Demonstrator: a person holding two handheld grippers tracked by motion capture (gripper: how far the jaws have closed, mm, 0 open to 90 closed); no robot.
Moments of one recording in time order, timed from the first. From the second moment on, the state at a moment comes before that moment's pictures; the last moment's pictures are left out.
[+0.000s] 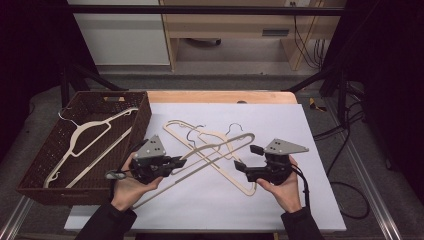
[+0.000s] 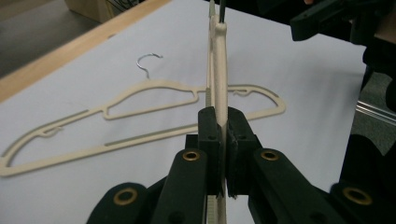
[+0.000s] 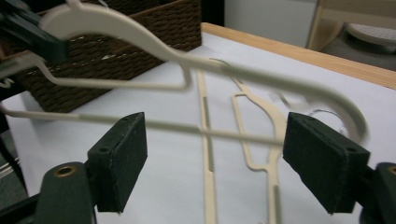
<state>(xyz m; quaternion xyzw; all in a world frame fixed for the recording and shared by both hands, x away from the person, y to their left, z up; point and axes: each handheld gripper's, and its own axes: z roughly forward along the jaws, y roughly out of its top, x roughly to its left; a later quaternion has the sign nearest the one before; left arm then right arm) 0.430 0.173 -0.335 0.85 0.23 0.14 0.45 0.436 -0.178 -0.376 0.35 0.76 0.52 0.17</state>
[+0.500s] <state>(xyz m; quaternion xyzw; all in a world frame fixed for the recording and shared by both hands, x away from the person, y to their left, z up) 0.437 0.240 -0.263 0.80 0.26 0.20 0.50 0.429 -0.223 -0.384 0.39 0.73 0.52 0.20</state>
